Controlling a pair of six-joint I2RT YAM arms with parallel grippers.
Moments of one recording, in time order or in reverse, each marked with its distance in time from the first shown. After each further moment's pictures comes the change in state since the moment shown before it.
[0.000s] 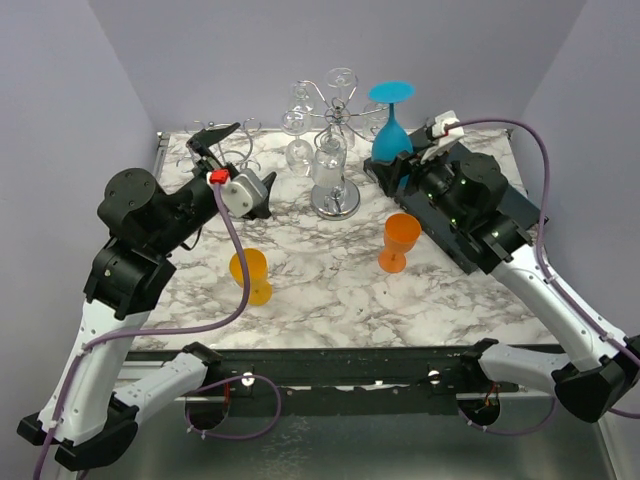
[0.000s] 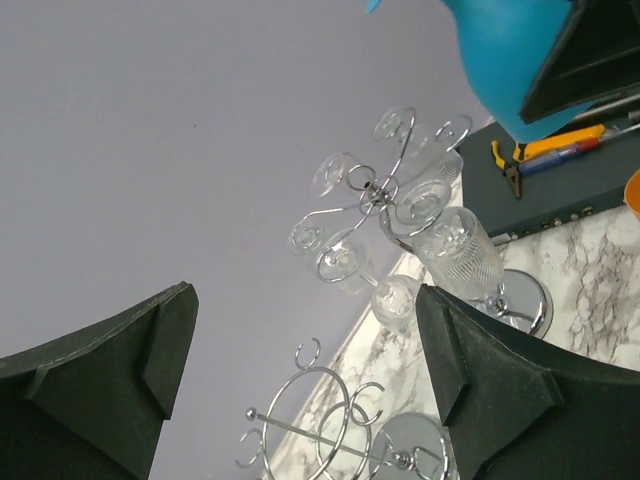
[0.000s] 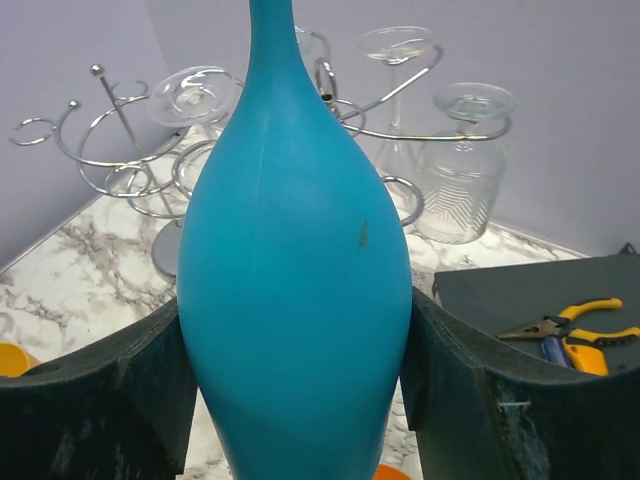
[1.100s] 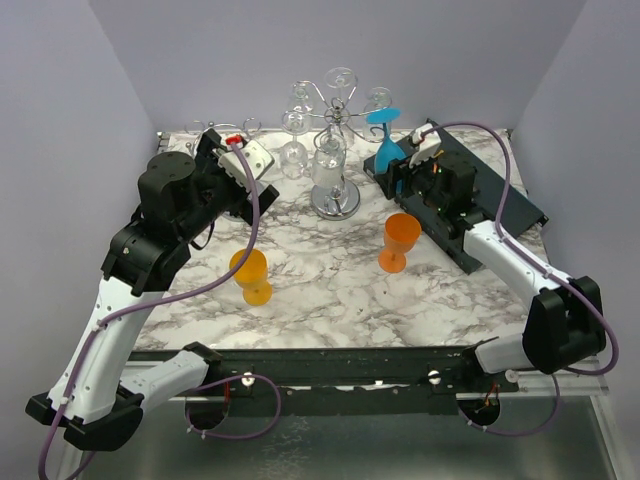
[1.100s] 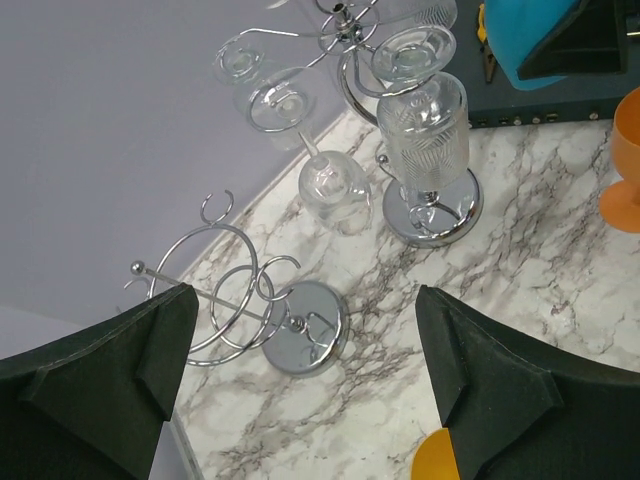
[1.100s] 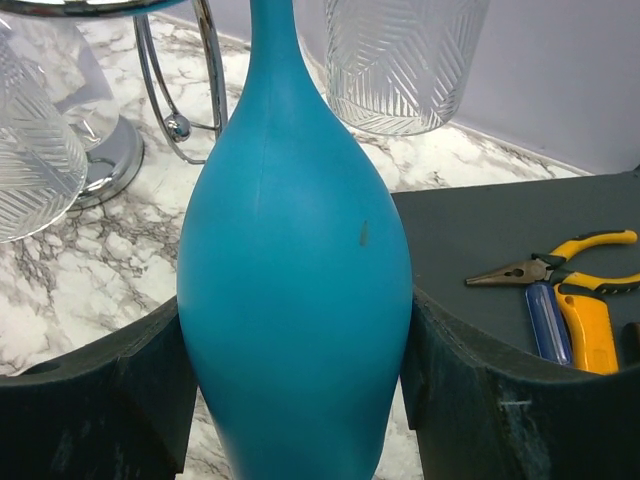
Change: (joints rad) left arm 0.000 0.092 0.034 -0.228 -0.246 -0.278; right arm -0.234 0.249 -0.179 0.245 -0.191 -0.070
